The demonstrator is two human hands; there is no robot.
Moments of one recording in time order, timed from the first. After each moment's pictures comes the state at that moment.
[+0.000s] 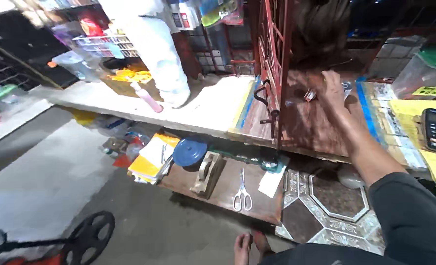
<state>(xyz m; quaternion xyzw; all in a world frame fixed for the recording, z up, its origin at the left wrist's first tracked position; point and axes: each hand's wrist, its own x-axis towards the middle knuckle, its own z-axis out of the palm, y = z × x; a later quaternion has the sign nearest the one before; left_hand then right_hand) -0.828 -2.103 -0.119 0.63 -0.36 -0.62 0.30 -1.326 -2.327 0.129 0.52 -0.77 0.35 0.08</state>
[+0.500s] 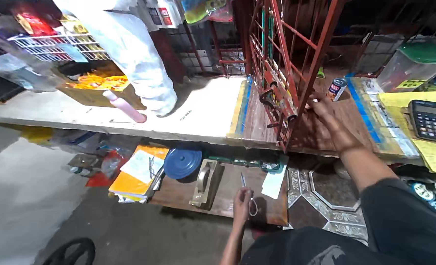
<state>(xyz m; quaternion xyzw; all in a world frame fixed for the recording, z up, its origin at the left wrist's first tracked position) -0.864 -2.258 -0.072 0.46 -0.52 -0.64 0.33 -1.255 -2.287 0.107 0.40 -0.78 0.46 -0.14</state>
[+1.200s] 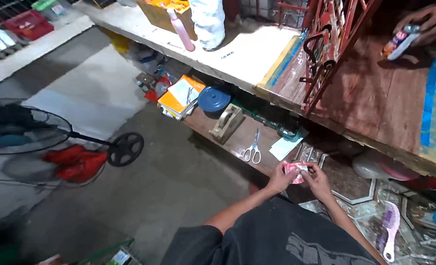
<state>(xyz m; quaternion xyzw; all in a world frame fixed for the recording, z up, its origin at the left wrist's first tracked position) -0.946 -2.139 -0.031 0.42 -0.50 -0.69 0.32 -1.099 -2.083 -0.035 0.44 -0.61 0.49 -0.43</state>
